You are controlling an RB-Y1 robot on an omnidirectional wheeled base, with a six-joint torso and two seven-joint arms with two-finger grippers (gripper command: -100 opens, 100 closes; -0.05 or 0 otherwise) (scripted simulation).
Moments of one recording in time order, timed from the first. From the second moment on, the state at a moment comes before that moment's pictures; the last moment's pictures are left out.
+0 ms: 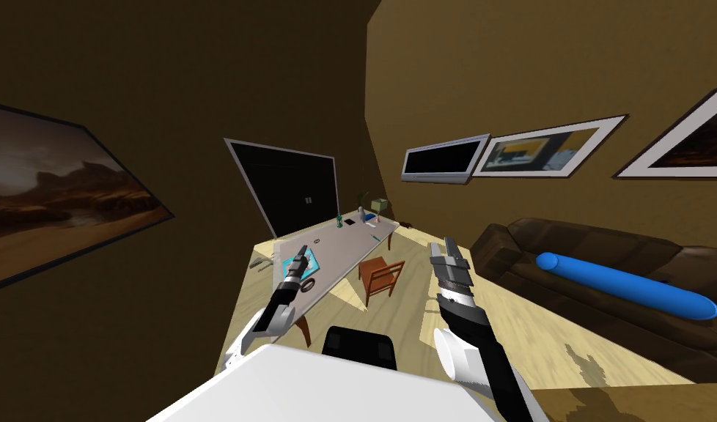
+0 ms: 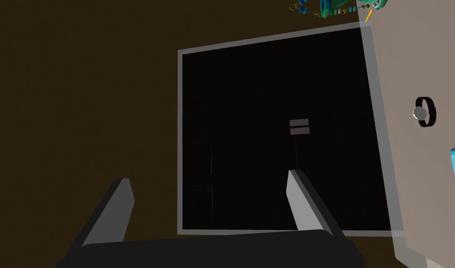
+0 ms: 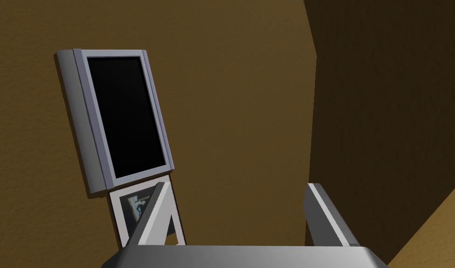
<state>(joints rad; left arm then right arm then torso) 0.33 0.18 0.10 -1.63 0.07 -0.45 -0.01 0.51 -0.03 -0.02 -2.23 -0.03 -0.46 0.04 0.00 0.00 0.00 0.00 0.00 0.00</state>
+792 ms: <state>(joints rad) 0.26 0.17 0.11 -1.37 0.12 -0.37 -0.09 0.51 -0.03 -0.02 -2.23 -0.03 -0.46 0.04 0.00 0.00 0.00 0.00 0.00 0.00</state>
